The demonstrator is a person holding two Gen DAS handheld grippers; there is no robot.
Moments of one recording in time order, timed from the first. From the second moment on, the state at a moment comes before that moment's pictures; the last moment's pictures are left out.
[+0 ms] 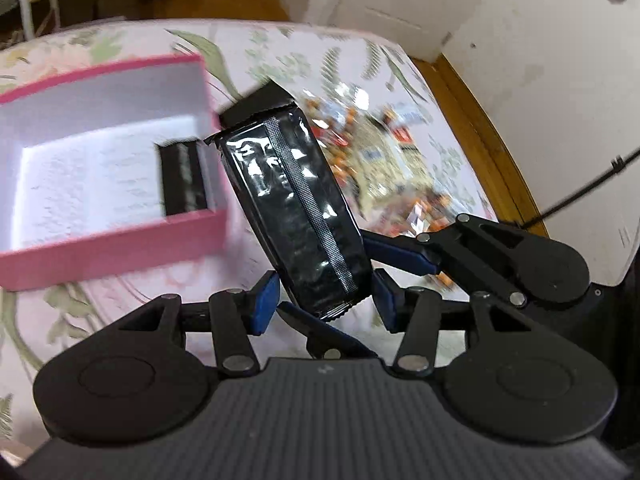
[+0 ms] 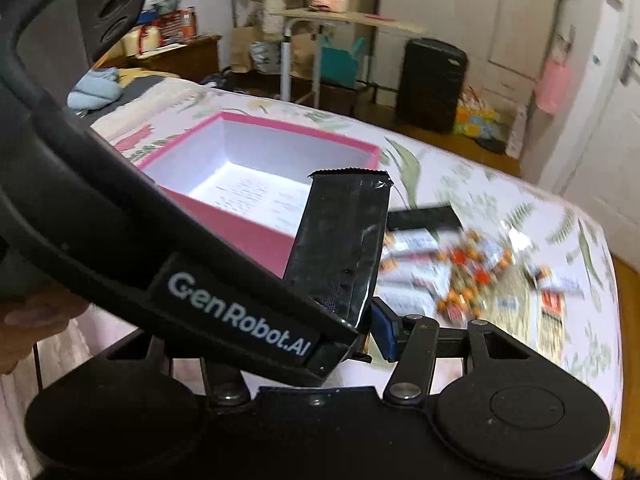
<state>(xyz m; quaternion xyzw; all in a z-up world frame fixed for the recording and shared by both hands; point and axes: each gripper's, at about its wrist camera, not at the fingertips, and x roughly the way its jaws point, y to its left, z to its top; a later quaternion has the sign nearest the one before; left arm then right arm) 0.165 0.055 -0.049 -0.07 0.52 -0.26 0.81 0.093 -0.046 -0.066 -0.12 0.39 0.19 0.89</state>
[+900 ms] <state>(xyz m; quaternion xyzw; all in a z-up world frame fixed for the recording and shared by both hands) 0.309 0.159 -0.154 -0.14 0.57 -0.14 0.80 0.248 0.053 -0.149 -0.07 0.49 0.26 0.83</state>
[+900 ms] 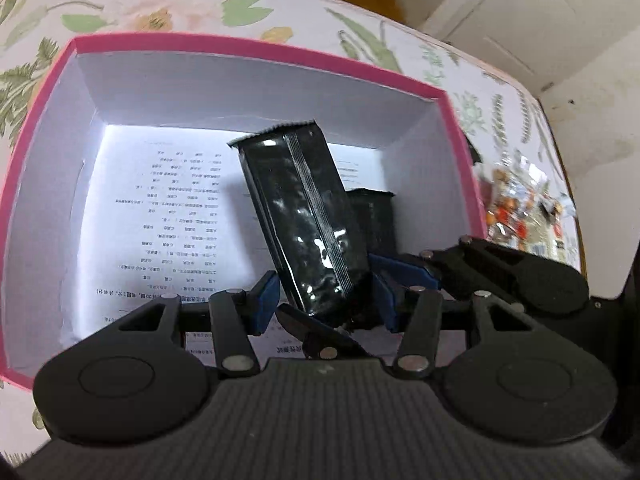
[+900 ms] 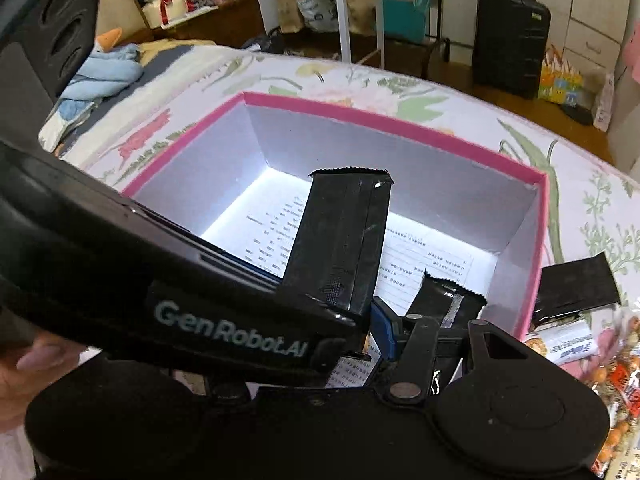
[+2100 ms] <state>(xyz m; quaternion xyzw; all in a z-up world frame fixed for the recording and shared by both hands) 0.171 0.046 -0.090 -0.14 0.45 -0.12 0.88 0.162 -0.177 -0.074 0.07 0.42 0.16 0.89</state>
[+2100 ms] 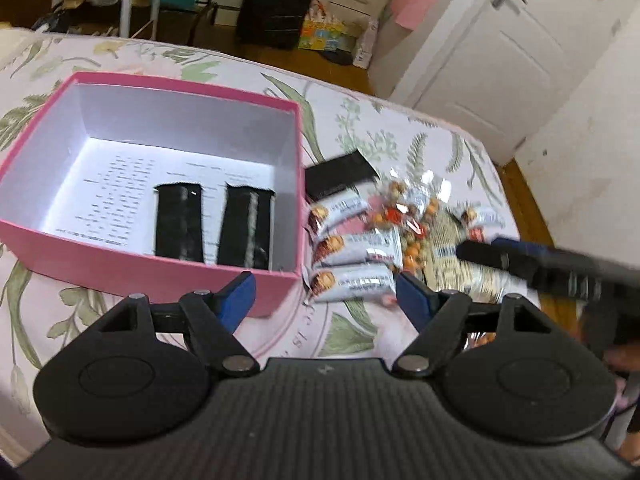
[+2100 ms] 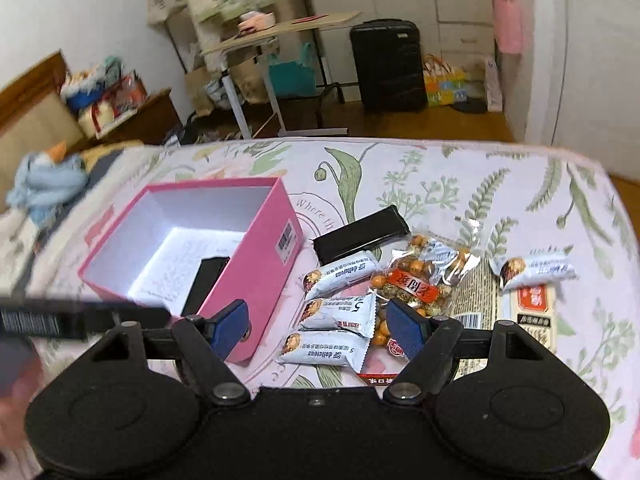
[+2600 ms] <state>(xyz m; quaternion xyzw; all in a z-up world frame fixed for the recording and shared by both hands) 0.183 0.001 -0.181 -0.32 0.50 -0.04 0.80 0.239 -0.168 -0.135 -0.01 0.44 0.27 0.86</state>
